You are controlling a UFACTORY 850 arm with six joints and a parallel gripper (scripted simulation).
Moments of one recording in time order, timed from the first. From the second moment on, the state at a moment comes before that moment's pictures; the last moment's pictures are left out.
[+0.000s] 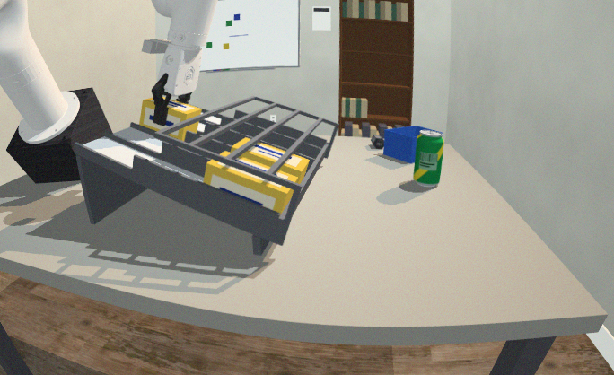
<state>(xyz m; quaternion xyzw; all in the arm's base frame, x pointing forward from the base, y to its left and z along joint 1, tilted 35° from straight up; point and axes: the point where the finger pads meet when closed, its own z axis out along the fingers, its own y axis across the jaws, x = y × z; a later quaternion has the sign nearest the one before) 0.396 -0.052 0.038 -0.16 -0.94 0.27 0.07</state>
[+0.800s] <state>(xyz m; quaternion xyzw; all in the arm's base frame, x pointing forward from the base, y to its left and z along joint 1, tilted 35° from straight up) 0.396 -0.052 0.038 -0.16 -0.94 0.27 0.07</state>
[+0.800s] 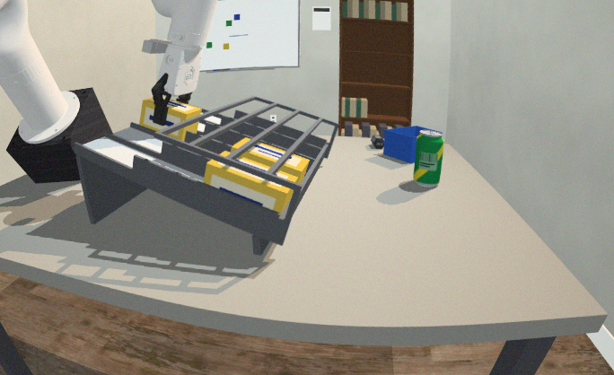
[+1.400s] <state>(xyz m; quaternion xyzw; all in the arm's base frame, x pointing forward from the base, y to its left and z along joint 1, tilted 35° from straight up) 0.396 -0.052 0.038 -0.16 -0.94 0.27 0.07</state>
